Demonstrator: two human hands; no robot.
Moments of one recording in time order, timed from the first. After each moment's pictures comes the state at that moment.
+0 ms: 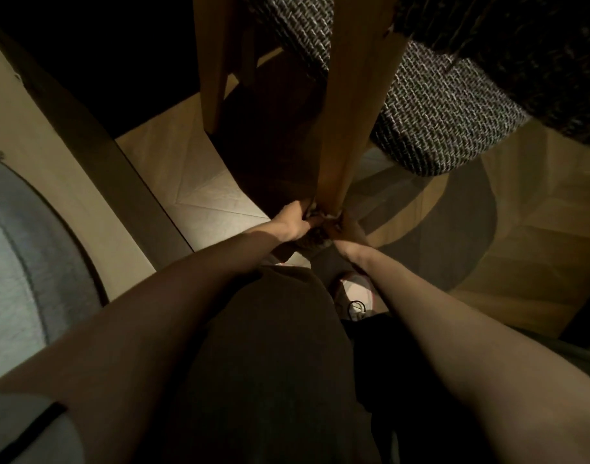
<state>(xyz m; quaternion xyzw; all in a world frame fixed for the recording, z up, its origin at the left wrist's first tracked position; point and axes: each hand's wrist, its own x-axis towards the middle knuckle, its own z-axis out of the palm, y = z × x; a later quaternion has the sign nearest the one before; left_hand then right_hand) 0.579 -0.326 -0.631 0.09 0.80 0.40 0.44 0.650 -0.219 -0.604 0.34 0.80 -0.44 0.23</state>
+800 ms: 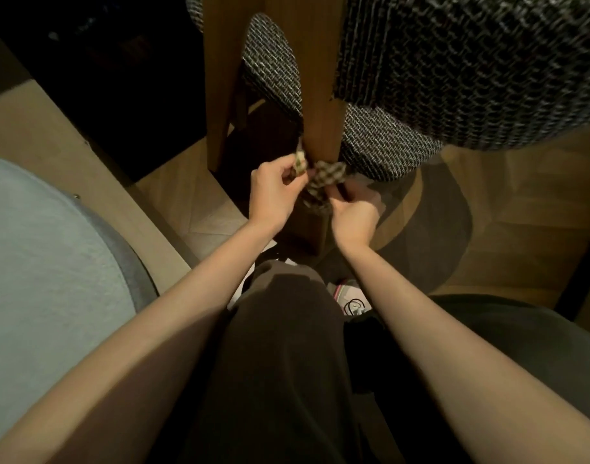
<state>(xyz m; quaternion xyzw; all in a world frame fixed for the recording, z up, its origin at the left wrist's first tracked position) 0.580 -0.364 -0.485 0.13 0.80 0.58 0.09 0.649 -0.268 -0.477 0.34 0.82 -0.41 -0.20</state>
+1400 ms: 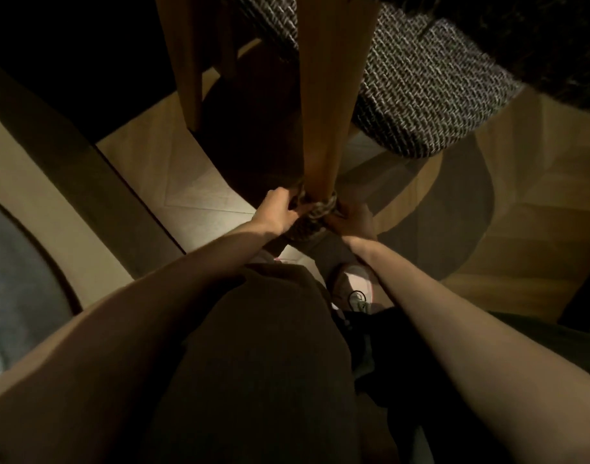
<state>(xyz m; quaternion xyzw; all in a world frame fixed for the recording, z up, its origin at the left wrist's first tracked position) 0.575 -0.335 -0.634 0.12 0.84 0.38 0.37 0.657 -0.208 -0.598 0.29 0.86 -0.41 0.11</state>
